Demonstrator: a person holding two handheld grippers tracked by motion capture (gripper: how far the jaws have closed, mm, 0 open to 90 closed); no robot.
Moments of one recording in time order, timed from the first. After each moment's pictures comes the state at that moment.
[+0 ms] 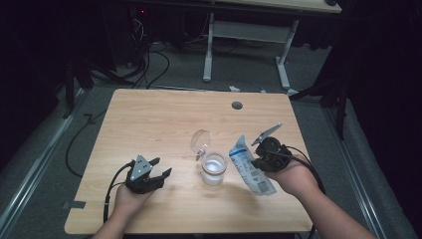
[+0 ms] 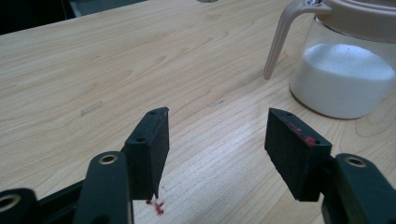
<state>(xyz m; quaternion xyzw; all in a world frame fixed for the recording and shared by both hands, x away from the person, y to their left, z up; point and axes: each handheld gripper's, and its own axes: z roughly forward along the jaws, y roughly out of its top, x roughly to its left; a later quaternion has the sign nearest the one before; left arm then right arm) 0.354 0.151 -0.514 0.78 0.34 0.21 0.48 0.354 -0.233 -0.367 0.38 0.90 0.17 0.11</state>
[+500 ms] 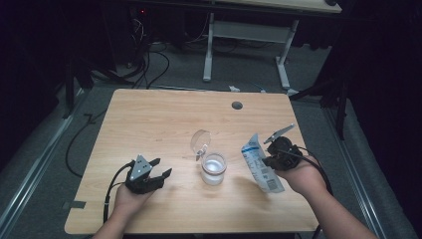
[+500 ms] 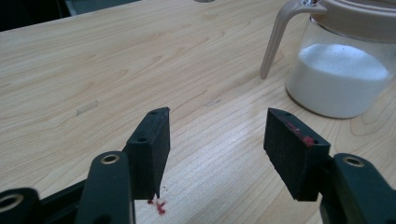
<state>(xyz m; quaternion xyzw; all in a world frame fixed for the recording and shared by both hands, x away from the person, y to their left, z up) 0.354 0.151 -0.514 0.78 0.34 0.20 0.48 0.360 -0.267 -0.380 0.42 0.88 0.16 0.12</state>
